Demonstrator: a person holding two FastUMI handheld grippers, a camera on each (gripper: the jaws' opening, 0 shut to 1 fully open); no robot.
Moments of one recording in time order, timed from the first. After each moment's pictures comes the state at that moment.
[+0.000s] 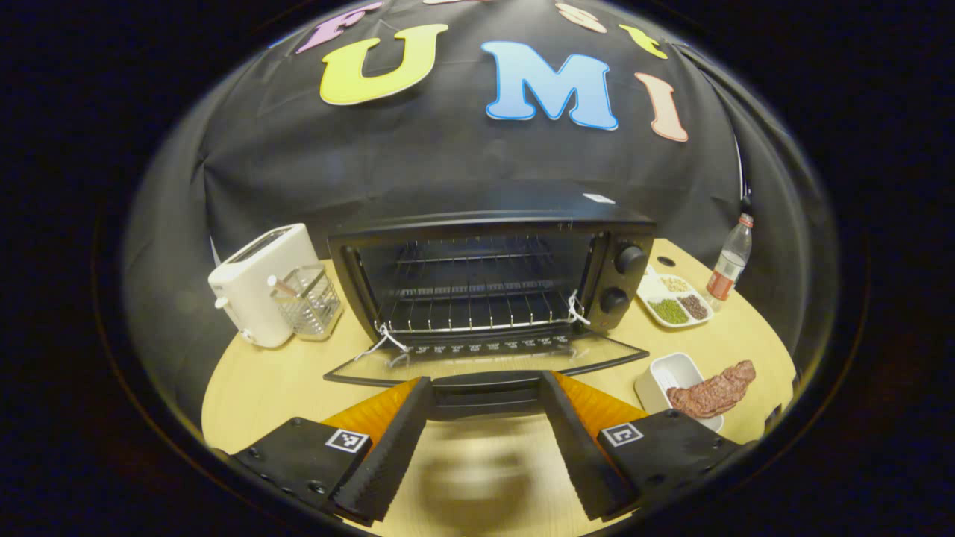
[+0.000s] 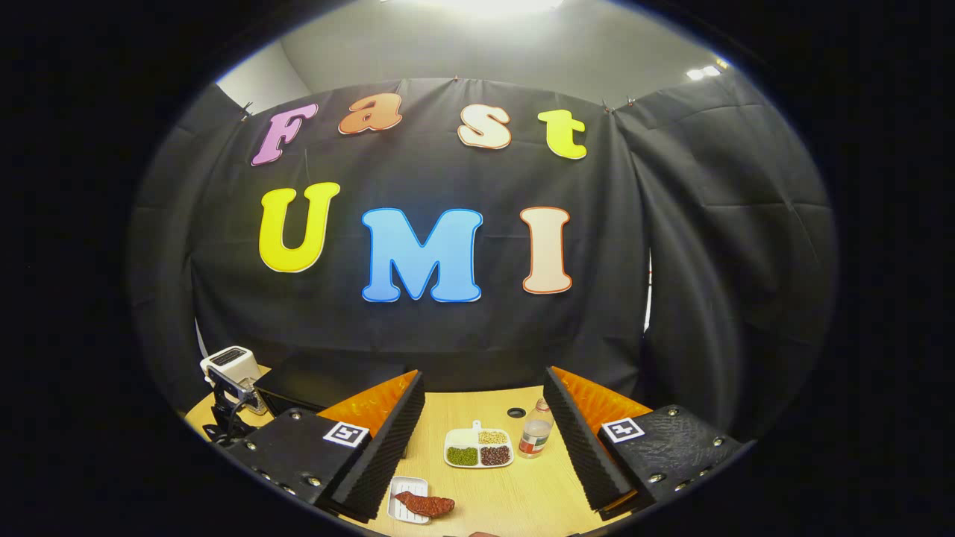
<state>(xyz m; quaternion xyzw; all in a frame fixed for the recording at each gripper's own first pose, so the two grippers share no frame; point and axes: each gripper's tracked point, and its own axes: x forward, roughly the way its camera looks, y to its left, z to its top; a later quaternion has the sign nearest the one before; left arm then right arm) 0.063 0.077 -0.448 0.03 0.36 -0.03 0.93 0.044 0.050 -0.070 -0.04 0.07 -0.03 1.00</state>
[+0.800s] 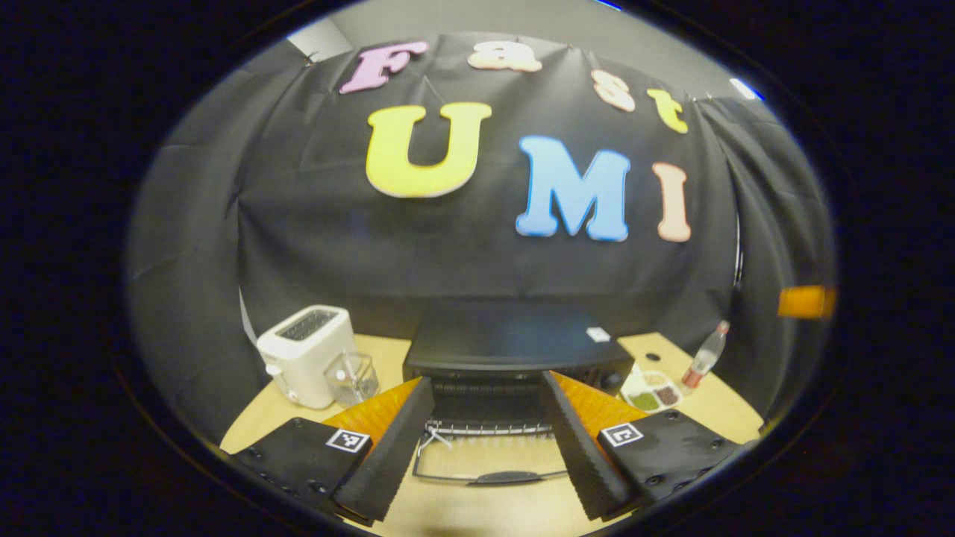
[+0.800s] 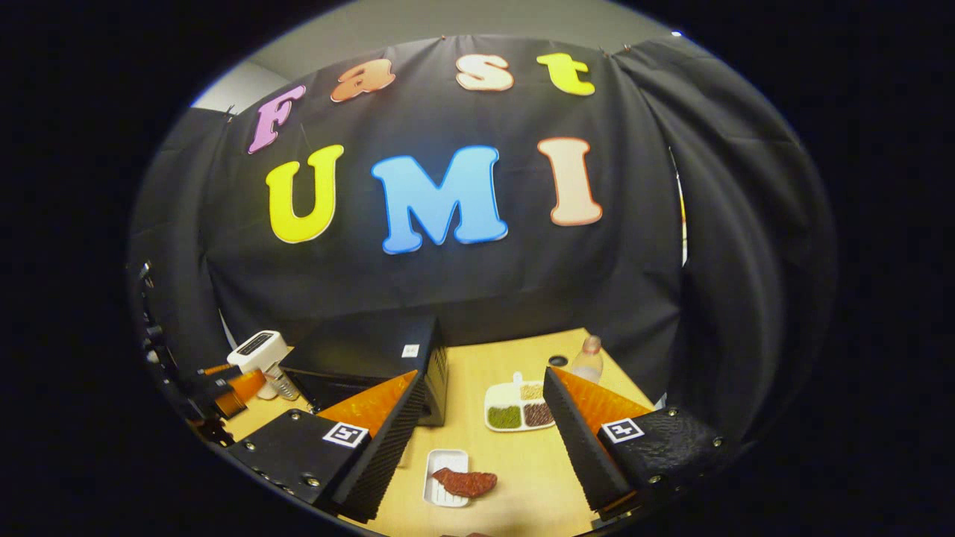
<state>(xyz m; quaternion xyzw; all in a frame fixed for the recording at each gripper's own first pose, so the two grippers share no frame) 0.092 0.123 -0.226 -0.02 0.16 -0.01 0.99 0.053 0.077 -0.175 0.05 0.21 0.02 0.98</state>
